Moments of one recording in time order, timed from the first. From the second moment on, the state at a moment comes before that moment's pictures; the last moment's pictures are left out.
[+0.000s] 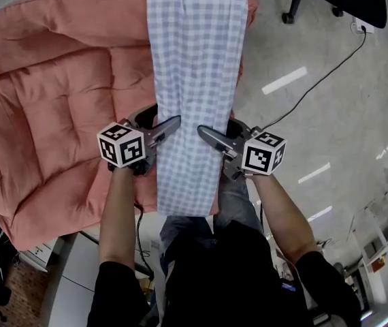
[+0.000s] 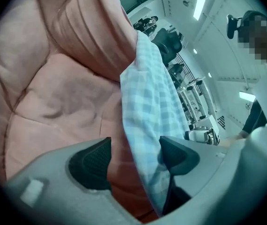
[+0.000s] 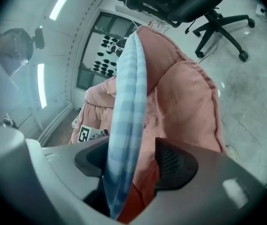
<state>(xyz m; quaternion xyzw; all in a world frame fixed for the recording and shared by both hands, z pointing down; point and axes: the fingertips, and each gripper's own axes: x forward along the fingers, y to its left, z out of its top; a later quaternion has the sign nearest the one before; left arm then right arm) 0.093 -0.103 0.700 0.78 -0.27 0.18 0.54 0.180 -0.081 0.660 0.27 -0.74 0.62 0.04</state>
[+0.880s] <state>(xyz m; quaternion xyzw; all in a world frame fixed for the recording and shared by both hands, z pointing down) 0.082 -0.092 0.550 0.84 -0.24 0.08 0.48 0.167 -0.064 0.563 0.23 -0.80 0.55 0.04</state>
